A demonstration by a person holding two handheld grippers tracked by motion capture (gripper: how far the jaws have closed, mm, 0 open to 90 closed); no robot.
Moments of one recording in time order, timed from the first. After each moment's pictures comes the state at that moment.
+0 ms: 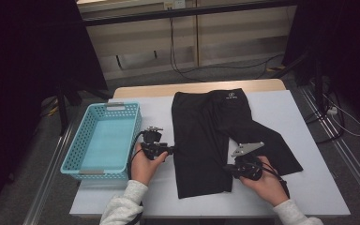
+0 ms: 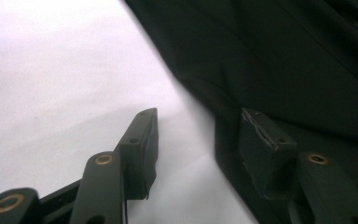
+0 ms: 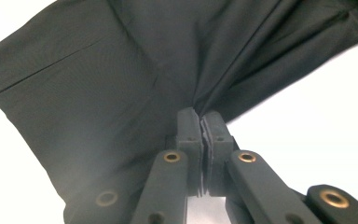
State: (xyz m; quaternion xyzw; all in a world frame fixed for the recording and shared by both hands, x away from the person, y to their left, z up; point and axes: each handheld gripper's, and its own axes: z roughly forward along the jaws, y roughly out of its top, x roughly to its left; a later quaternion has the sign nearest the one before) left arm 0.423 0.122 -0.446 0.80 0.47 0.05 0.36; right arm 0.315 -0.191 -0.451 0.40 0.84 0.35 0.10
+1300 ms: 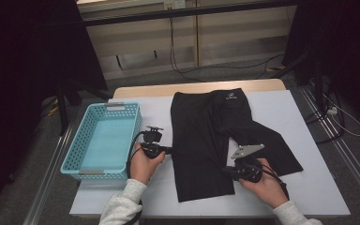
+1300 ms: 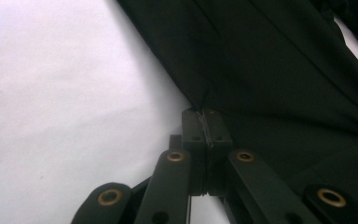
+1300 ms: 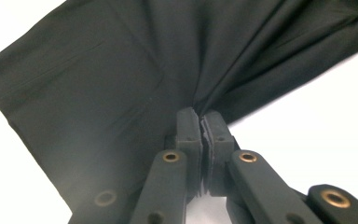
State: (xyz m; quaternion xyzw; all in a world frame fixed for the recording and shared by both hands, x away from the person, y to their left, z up) left arm 0.422 0.125 -0.438 0.81 0.48 -0.01 0.34; right arm 0.310 -0.184 -0.452 0.40 0.84 0.36 0.09
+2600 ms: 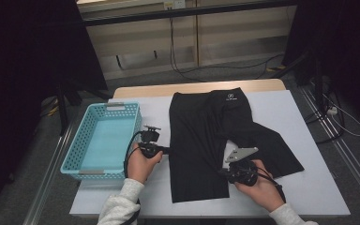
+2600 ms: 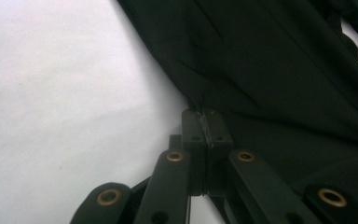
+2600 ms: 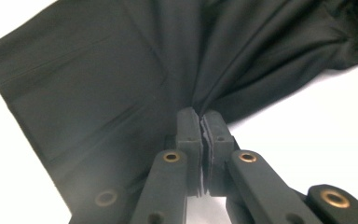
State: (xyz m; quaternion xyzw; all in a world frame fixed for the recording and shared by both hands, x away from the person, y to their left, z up) left arm 0.424 0.129 -0.440 0.81 0.48 -0.01 0.34; right arm 0.304 -0.171 -0.448 0.38 0.85 0.35 0.11
